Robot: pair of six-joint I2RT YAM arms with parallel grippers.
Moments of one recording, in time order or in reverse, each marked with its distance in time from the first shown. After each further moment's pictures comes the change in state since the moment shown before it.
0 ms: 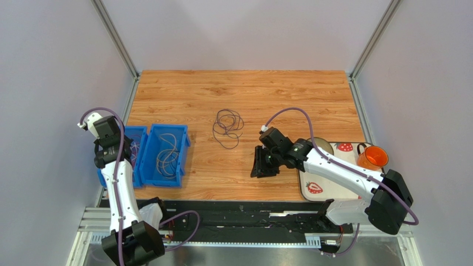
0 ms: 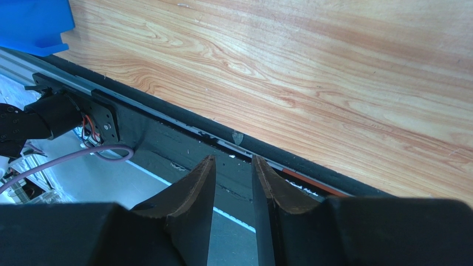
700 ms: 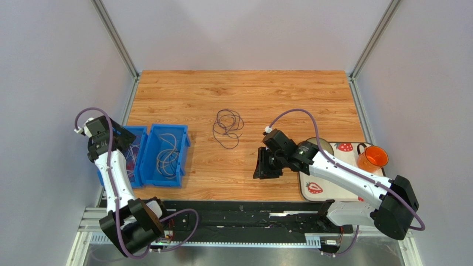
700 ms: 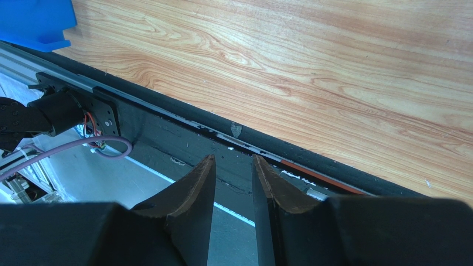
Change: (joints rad) left arm 0.131 0.164 0.032 -0.059 0.198 -0.086; right arm 0.014 -0.068 -0.021 -0.032 0.025 0.029
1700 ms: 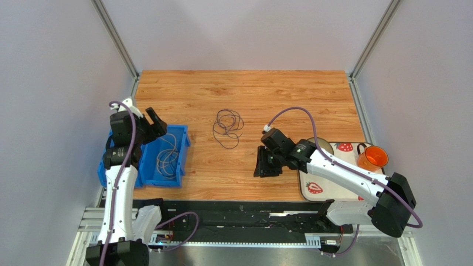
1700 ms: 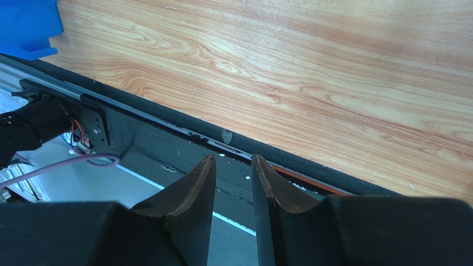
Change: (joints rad) left arm -0.383 -0.213 -0.003 0.090 0.212 0.114; right arm 0.000 0.031 0.023 -0.017 0.035 -0.027
